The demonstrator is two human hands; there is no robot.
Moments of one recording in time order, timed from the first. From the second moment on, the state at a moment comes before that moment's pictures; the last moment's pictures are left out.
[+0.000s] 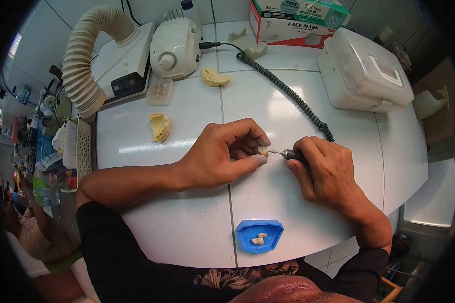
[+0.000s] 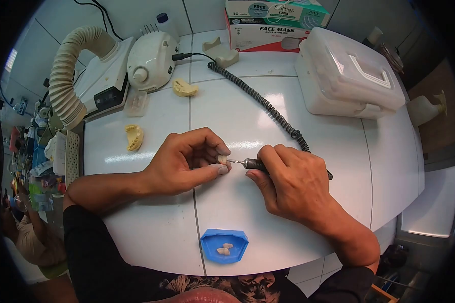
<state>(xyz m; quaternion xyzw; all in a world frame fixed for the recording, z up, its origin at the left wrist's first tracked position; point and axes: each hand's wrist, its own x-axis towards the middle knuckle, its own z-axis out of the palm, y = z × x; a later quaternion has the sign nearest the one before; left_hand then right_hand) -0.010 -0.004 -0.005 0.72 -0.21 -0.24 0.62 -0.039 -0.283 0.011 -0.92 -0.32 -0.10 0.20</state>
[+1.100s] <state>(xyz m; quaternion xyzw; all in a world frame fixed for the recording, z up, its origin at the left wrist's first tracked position) -0.010 -0.006 0.003 0.75 -0.18 -0.25 0.59 -0.040 -0.275 0.010 -0.93 -0.33 -0.10 0.16</state>
